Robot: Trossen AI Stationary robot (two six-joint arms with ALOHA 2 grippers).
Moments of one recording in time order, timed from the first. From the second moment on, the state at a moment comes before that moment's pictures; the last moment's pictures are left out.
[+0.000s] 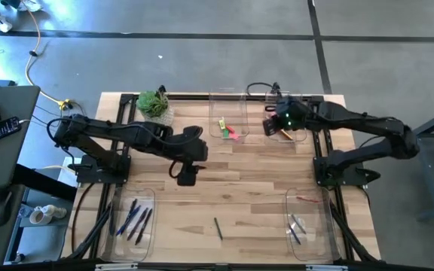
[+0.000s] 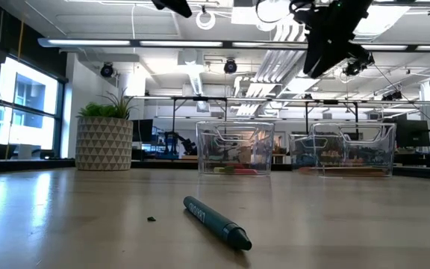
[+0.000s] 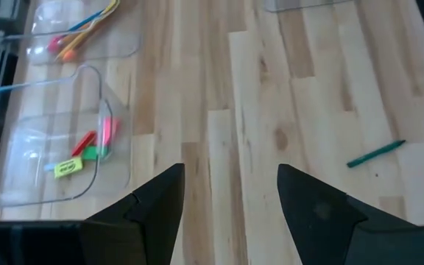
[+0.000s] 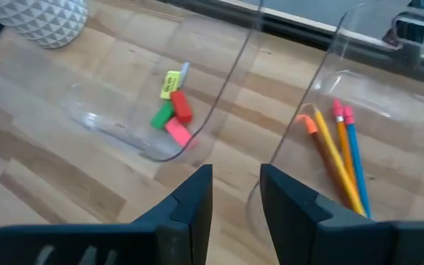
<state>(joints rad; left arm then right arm) -0.03 1.51 1.51 -0.92 -0.16 0.00 -0.29 1.16 1.12 -0.90 0.29 0.74</state>
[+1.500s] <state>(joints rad) -0.25 2.01 1.51 -0.65 -0.03 0.24 0.05 1.26 1.12 -1.02 0.41 1.05</state>
